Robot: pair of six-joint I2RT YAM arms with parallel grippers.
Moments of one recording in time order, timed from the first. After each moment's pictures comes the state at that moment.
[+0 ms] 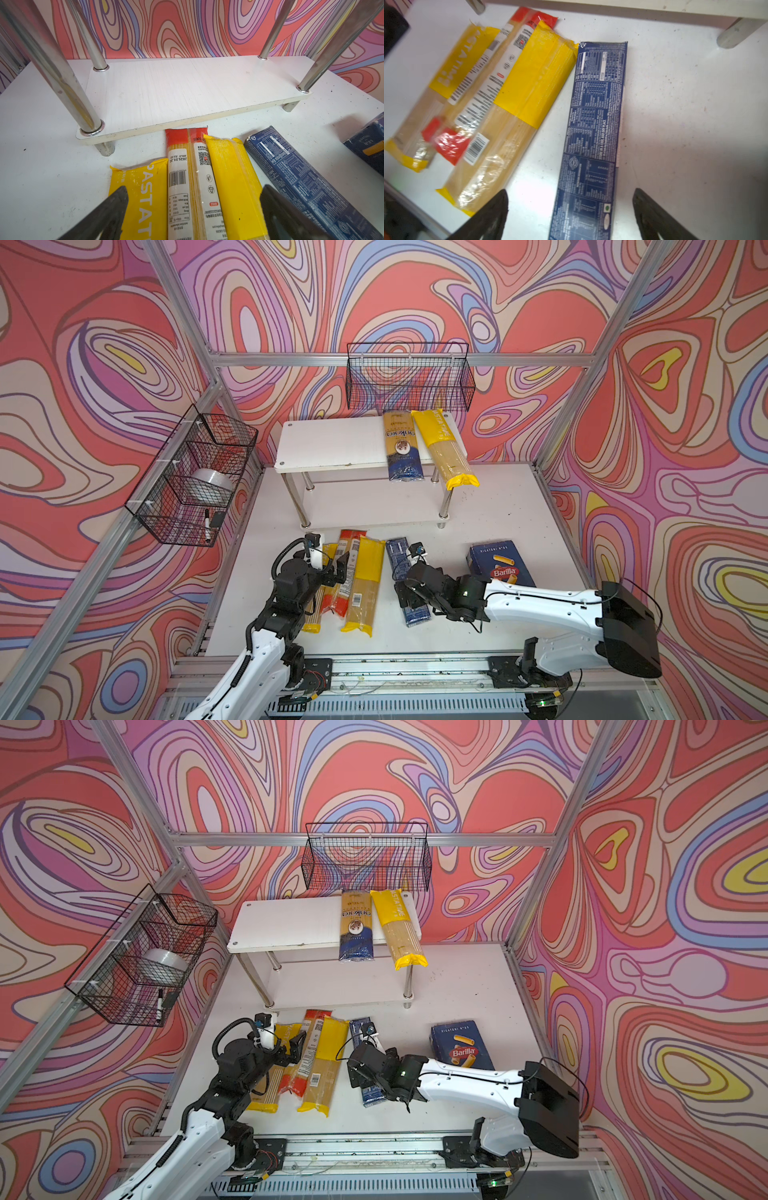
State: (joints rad) left arm -0.27 0.66 0.24 0.09 0.05 -0.13; right arm 1.13 1.43 0.89 -0.39 0.35 0.70
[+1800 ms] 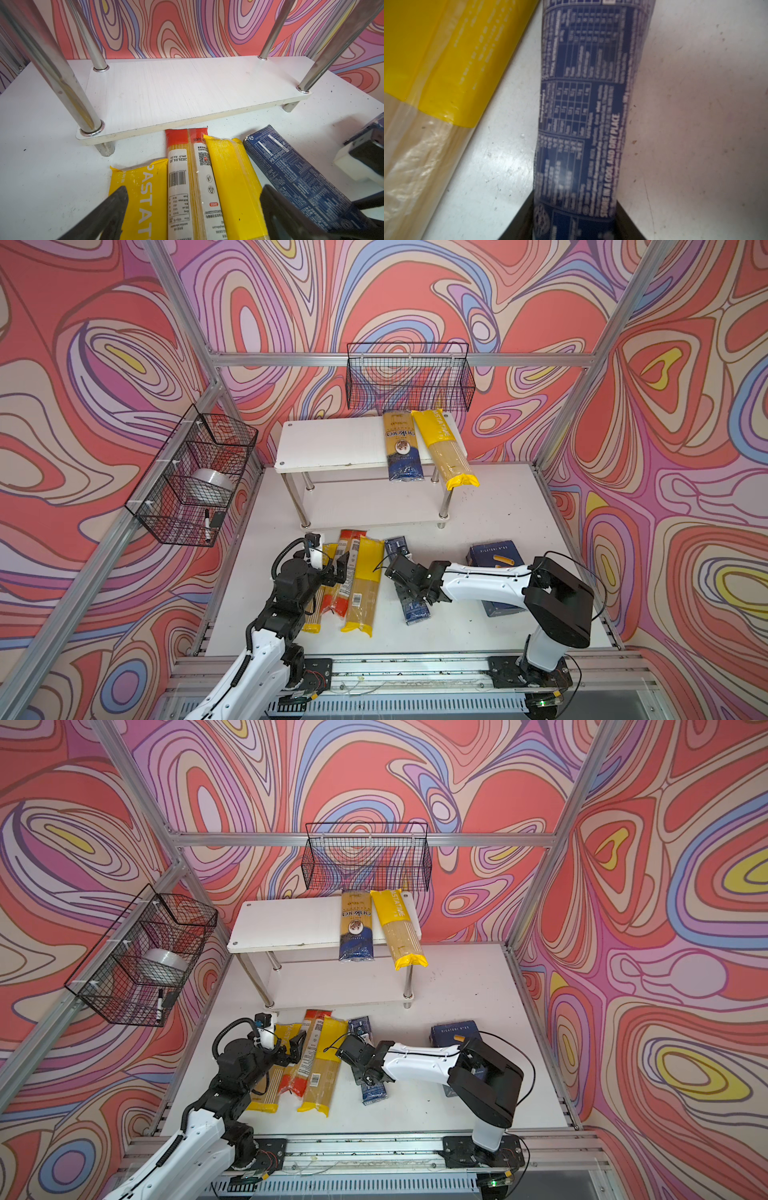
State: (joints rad) left arm -0.27 0.66 0.24 0.09 0.05 -0.13; right arm 1.04 1.74 1.03 -0.50 0.26 0.65
